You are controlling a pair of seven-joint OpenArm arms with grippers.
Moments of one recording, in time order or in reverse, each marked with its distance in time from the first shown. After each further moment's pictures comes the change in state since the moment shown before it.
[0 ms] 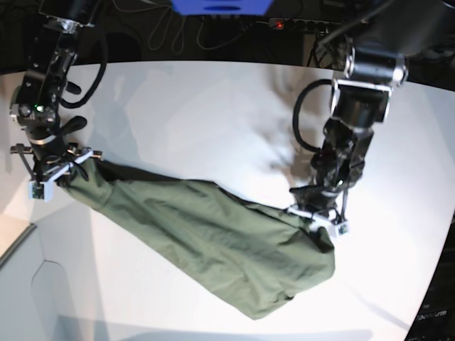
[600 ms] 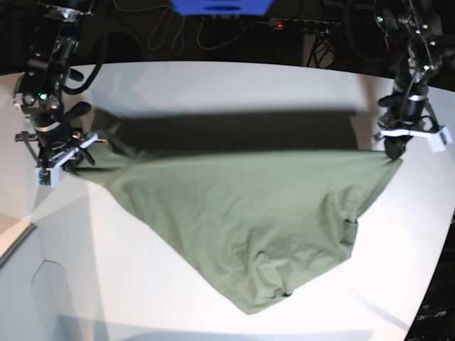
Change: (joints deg) left arm 41.2 -0.4 -31.9 56.8 -5.5 -1.4 14.0; right arm -4.1 0.4 -1.9 0.2 0.4 0.0 0.1
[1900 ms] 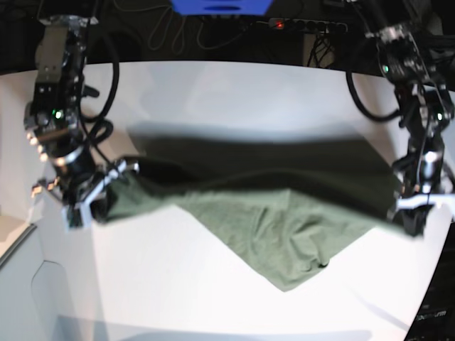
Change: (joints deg) left arm -17.4 1.8 1.2 5.2 4.4 0.5 0.3; right arm 5.8 3.1 -13.2 9.1 -0.2 0.4 -1.0
